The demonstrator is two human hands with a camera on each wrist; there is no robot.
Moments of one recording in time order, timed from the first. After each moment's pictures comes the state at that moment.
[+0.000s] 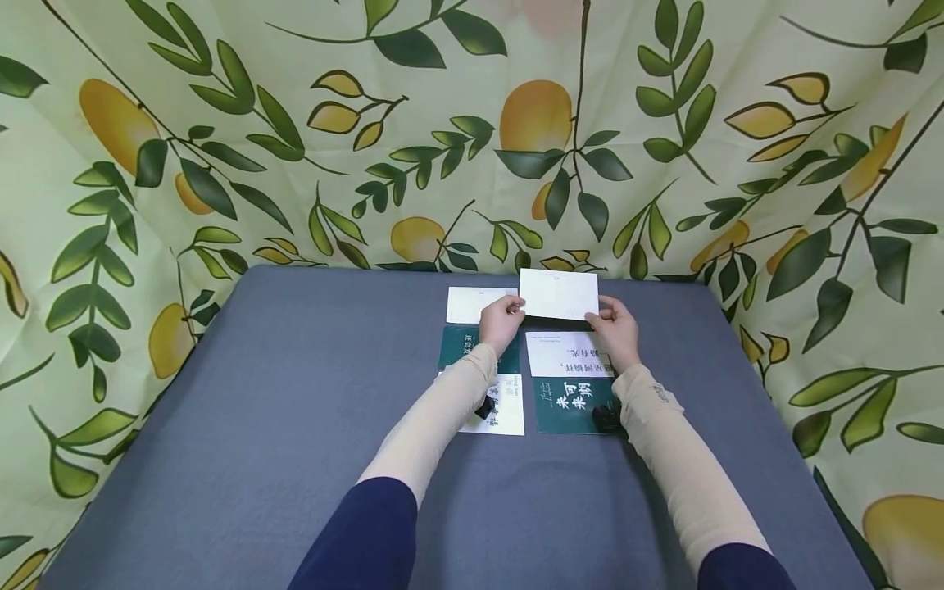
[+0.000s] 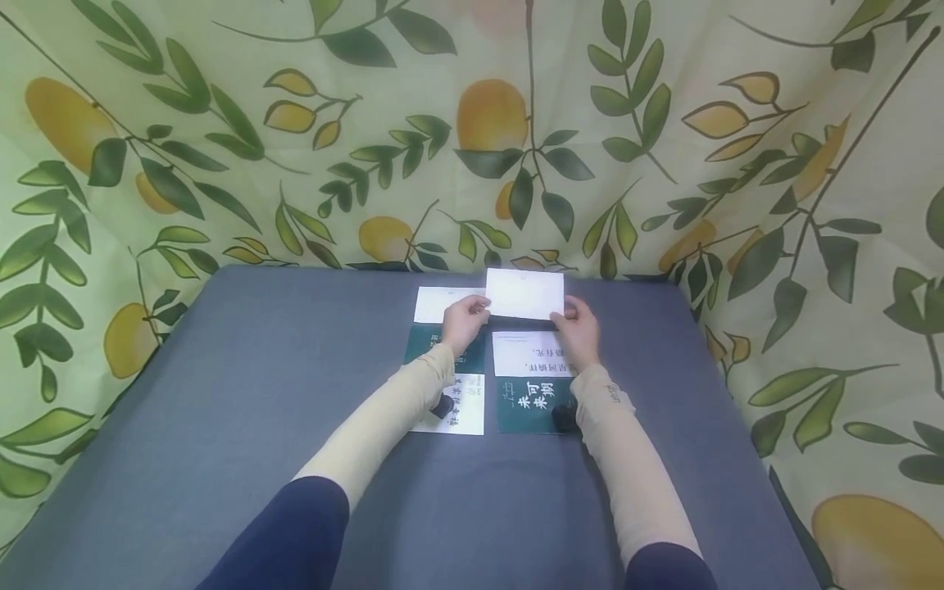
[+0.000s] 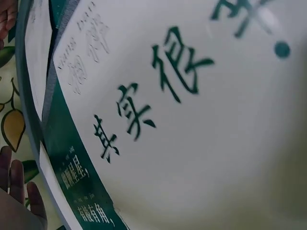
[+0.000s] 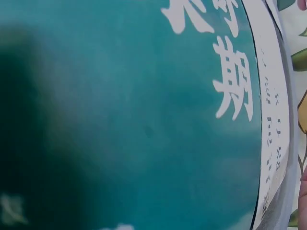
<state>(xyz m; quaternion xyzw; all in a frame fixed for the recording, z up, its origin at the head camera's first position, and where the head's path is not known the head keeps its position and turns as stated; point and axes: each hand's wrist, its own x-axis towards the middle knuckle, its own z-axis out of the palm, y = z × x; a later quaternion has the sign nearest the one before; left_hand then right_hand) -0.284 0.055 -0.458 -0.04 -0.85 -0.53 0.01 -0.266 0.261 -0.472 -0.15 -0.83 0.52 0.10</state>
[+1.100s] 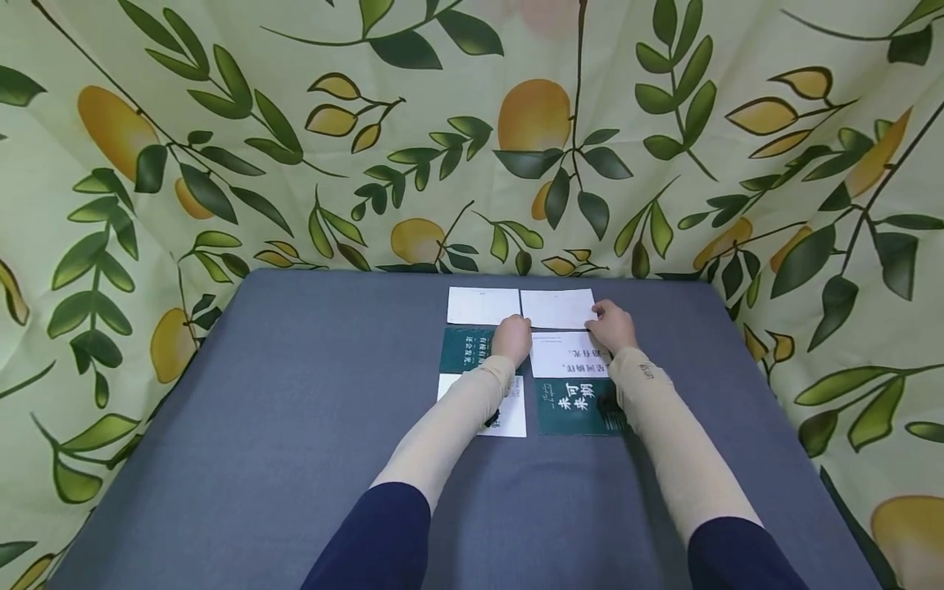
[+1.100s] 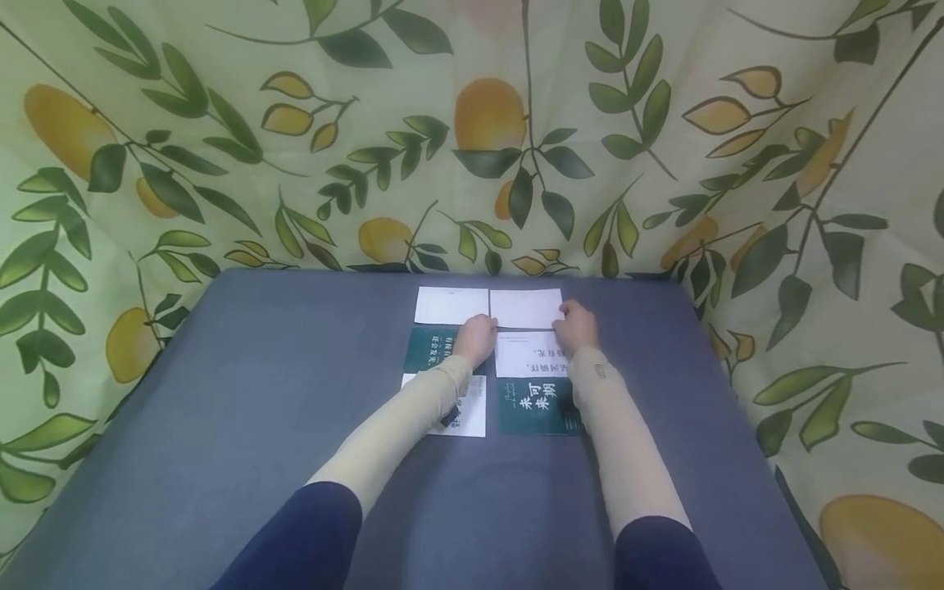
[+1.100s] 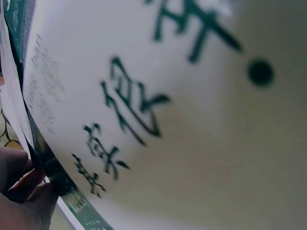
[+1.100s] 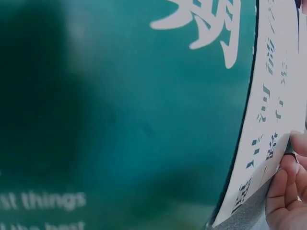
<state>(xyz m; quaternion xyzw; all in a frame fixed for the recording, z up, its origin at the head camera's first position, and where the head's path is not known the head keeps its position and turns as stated) -0.272 0.073 -0.467 -0.15 -0.97 -0.19 0.01 -0.283 0.265 -0.467 -0.13 -0.93 0.34 -0.03</state>
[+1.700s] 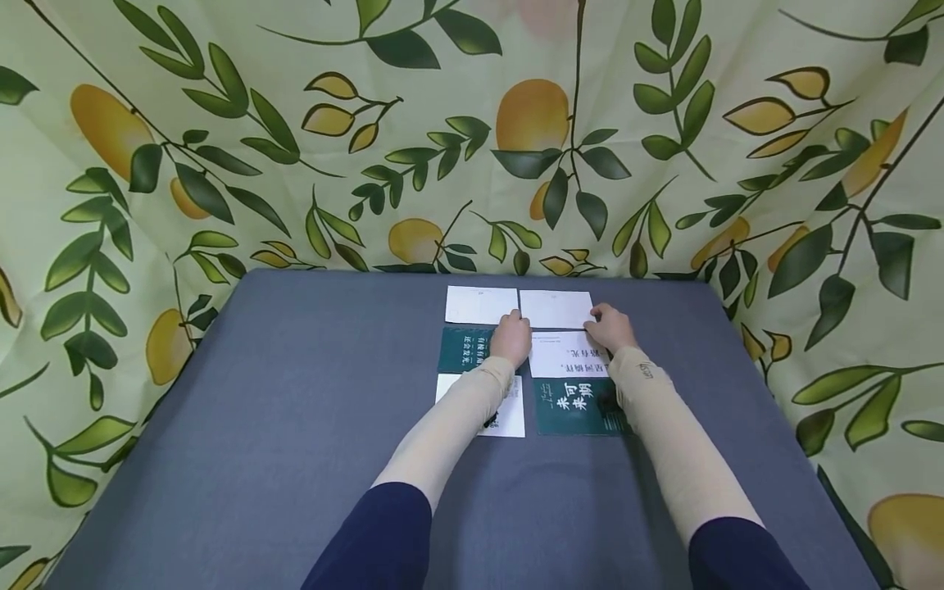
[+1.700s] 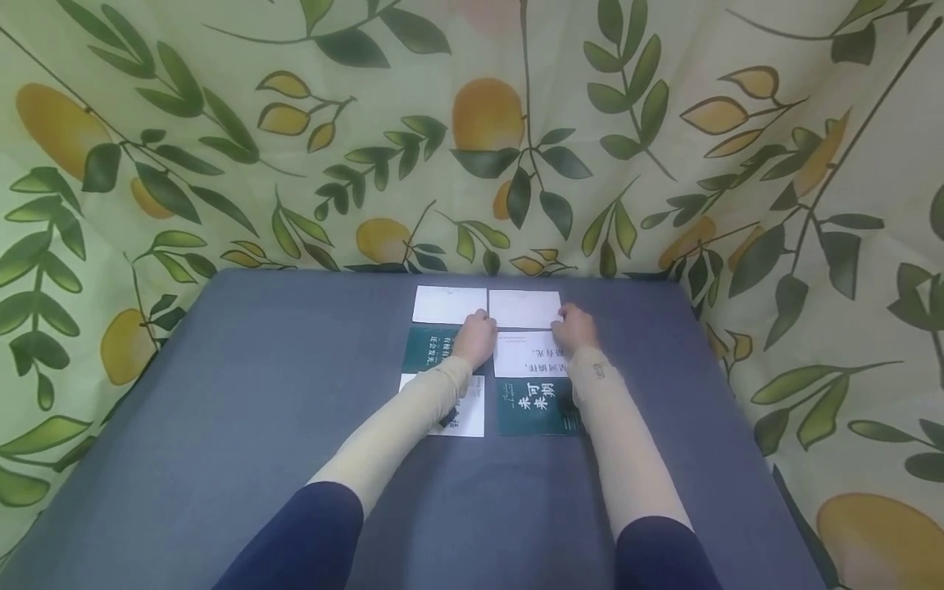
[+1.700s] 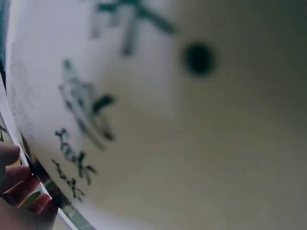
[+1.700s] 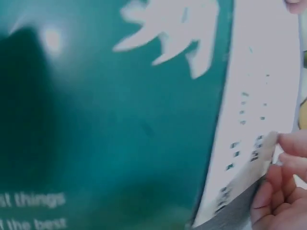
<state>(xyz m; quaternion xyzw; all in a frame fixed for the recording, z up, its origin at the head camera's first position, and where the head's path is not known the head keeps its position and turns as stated) -0.271 0.076 -0.471 -0.15 -0.98 -0.16 0.02 -0.282 0.266 -0.464 -0.13 -0.93 0.32 -0.08</state>
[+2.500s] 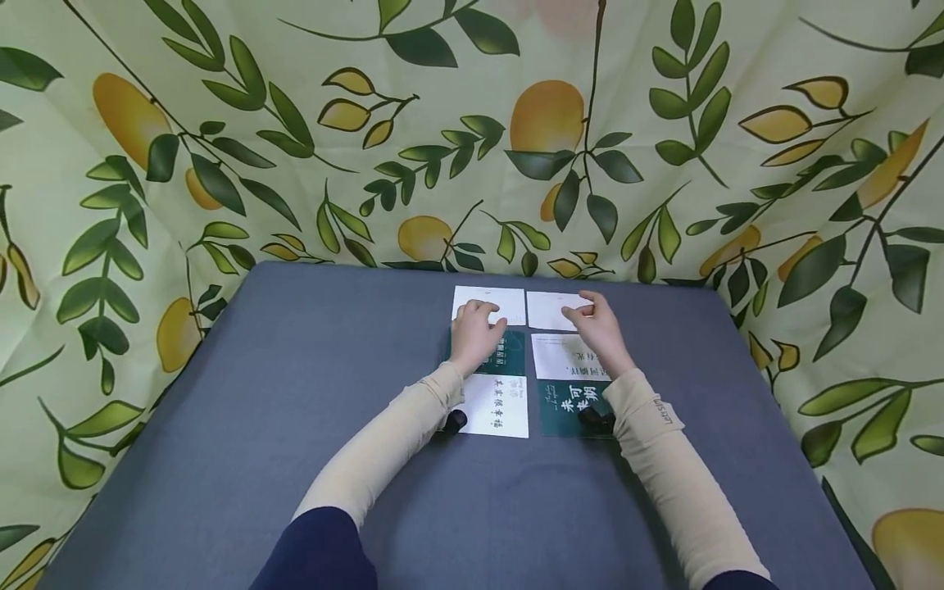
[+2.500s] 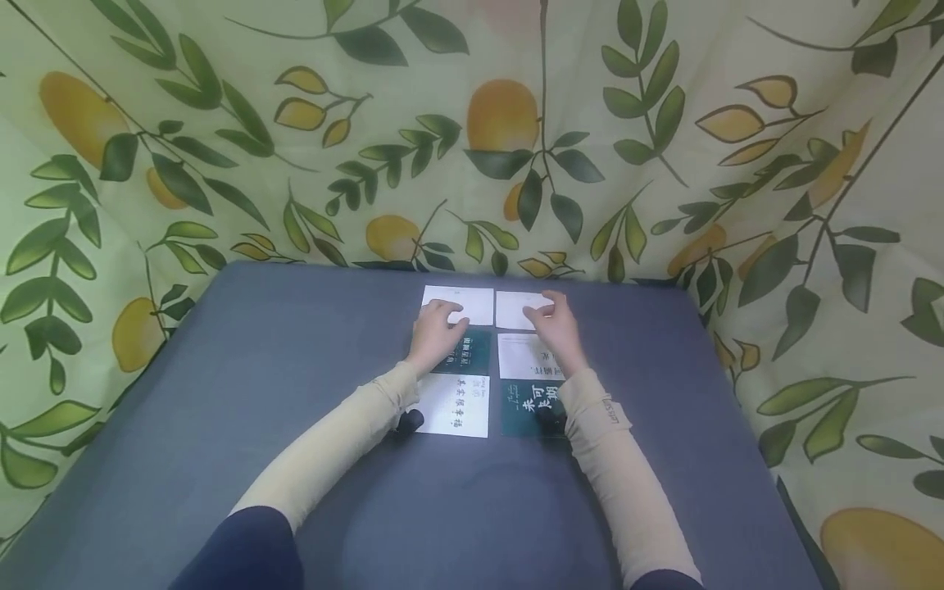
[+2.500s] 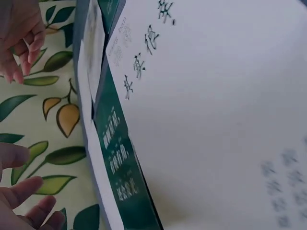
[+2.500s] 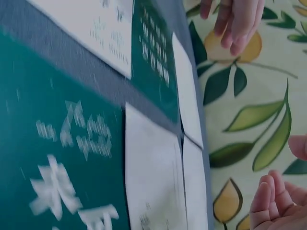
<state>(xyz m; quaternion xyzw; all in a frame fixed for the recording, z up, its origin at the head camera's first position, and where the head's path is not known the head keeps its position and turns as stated) -0.252 0.006 -0.439 -0.09 -0.92 -0.36 0.06 -0.253 0.217 -0.425 -0.10 -0.87 0.48 -0.02</state>
